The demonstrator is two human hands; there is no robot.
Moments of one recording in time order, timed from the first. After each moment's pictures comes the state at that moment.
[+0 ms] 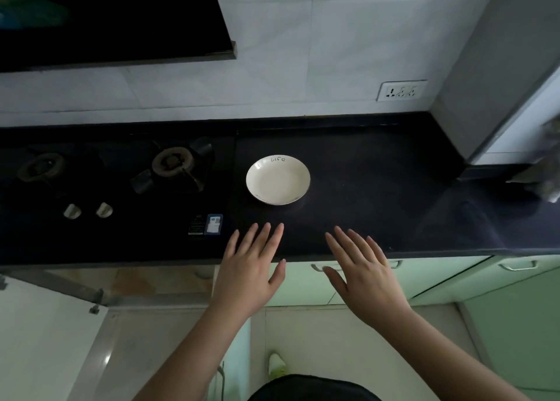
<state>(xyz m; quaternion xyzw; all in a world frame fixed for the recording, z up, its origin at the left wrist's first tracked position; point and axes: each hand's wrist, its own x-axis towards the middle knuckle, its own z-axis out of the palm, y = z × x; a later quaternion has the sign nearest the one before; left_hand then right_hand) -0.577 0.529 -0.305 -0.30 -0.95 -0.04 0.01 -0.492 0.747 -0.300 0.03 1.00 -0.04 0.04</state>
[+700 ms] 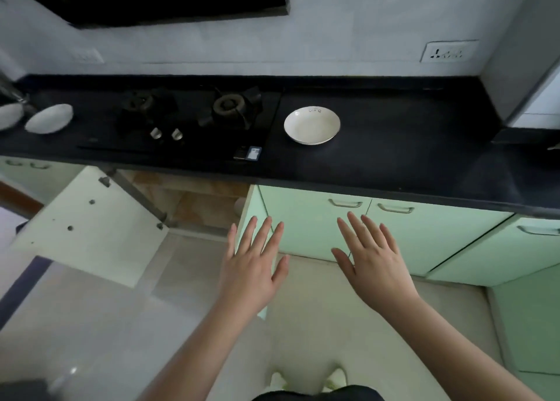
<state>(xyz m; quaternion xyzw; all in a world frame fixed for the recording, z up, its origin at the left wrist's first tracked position) -0.333 0.501 -0.289 -0.18 -0.98 0.01 0.00 -0.312 0.734 -0.291 -0.04 0.99 -0.08 0.04</state>
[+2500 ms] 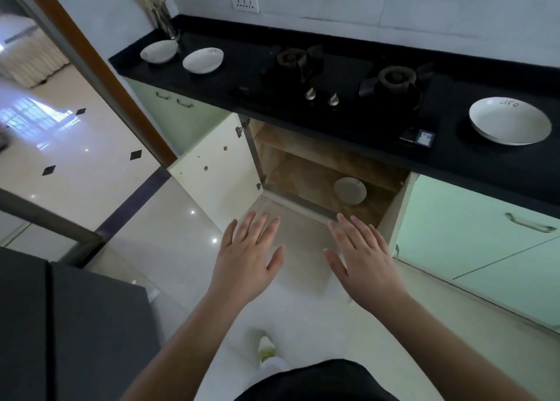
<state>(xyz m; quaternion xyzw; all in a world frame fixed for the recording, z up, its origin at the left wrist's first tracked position) -0.282 0.113 -0.296 -0.01 -1.00 0.00 -0.03 -0.325 0.343 -0.315 -0.22 0.96 -0.13 0.06</state>
